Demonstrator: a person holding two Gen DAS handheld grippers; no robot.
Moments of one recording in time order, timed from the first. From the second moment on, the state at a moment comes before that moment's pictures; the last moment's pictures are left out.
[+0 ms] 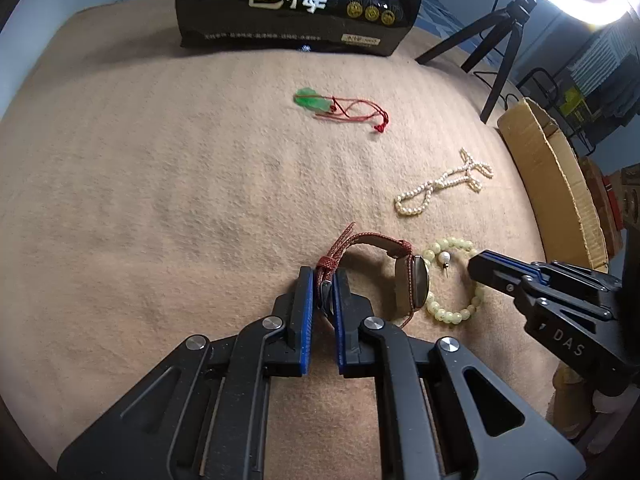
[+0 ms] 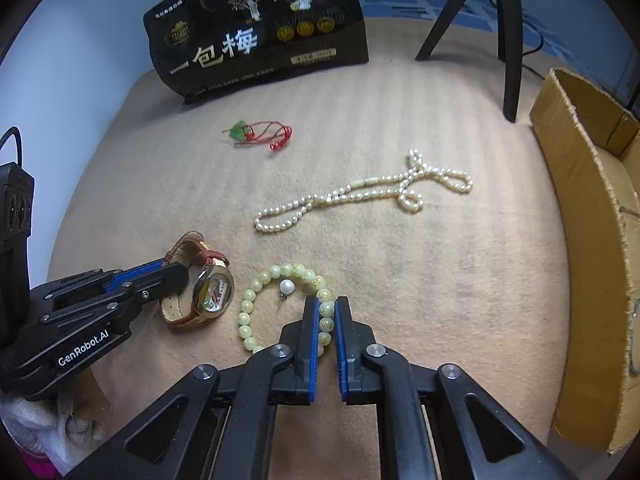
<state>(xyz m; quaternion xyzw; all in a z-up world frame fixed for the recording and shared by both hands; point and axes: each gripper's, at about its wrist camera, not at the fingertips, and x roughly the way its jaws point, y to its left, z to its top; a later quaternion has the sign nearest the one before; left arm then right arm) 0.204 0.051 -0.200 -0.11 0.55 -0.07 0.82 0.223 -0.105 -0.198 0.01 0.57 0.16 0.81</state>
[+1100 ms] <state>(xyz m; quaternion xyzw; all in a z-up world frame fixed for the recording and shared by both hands) 0.188 -0.037 -0.118 -0.09 0.49 -0.15 0.85 0.188 -0.232 -0.078 0.02 0.44 0.11 0.89</state>
